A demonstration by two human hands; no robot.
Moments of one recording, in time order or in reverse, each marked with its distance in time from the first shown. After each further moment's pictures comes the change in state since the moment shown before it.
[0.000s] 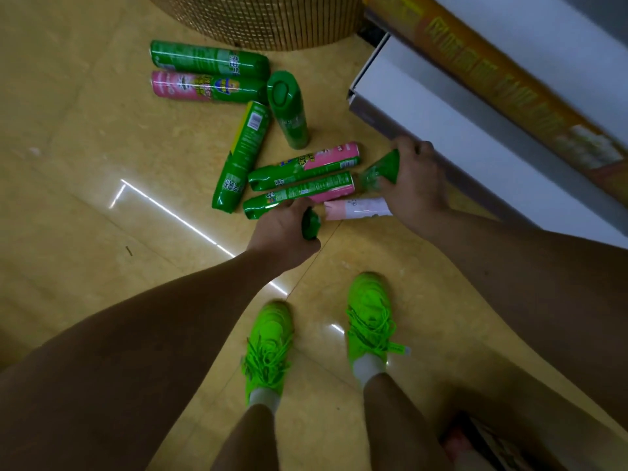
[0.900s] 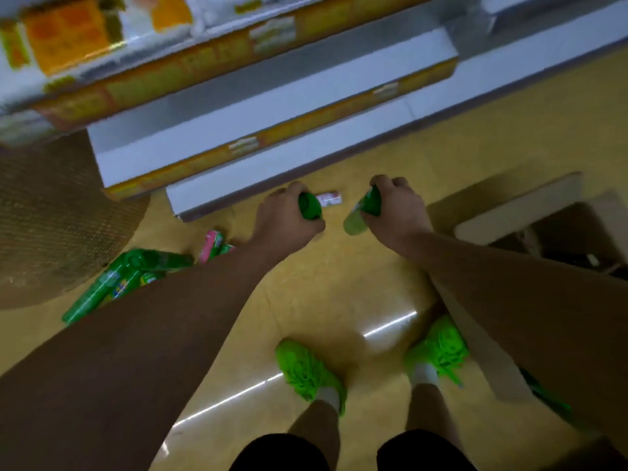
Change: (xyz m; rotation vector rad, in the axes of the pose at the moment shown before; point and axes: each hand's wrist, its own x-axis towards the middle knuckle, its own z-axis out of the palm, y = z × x) left_hand -0.163 0.290 -0.052 0.252 -0.300 0.764; right_hand -0.366 0.092 -0.152 0.385 0.327 0.784
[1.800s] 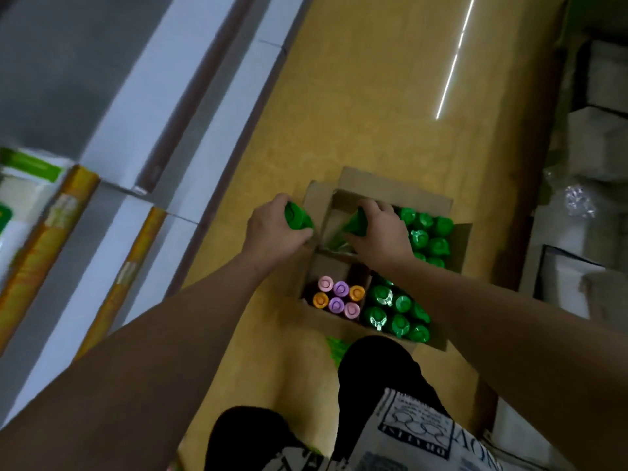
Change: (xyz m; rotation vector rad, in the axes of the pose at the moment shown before) left_hand 0.027 0.534 0.188 0.230 -0.389 0.553; right_hand -0.152 0.388 -0.269 0.377 0.352 0.722
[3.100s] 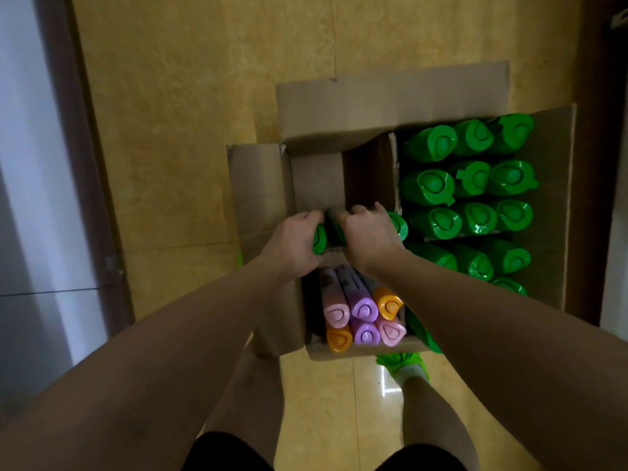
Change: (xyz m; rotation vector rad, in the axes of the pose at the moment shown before) left_hand 0.254 -0.128 0.309 0.422 -0.789 0.340; right_hand 0.214 0.169 0.250 -0.260 -0.426 0.177
